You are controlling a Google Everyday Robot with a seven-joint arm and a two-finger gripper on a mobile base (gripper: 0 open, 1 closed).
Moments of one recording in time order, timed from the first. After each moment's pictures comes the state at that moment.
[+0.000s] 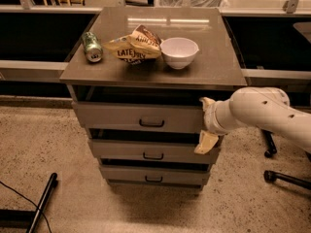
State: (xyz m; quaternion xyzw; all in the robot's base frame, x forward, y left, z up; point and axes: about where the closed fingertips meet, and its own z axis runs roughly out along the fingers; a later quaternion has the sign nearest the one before) arm 0.586 -0.158 0.676 -0.64 0.71 -0.03 0.30
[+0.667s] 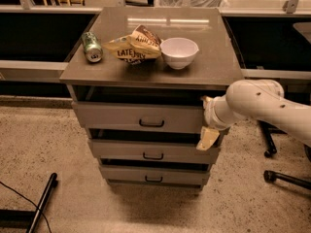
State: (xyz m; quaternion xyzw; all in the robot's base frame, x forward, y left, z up) arm 0.604 -0.167 0.665 -0.64 0.72 -0.03 0.27
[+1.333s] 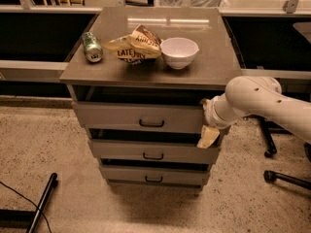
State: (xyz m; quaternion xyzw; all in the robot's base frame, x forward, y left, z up) arm 0.609 -0.175 0.655 -0.65 0.72 -0.01 0.24
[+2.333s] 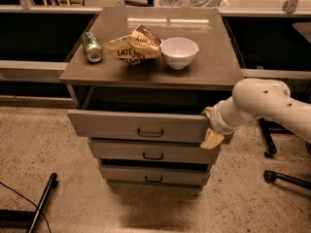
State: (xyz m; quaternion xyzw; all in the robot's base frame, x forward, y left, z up) arm 0.582 -0.180 0.652 -0.66 0.72 0.01 0.23
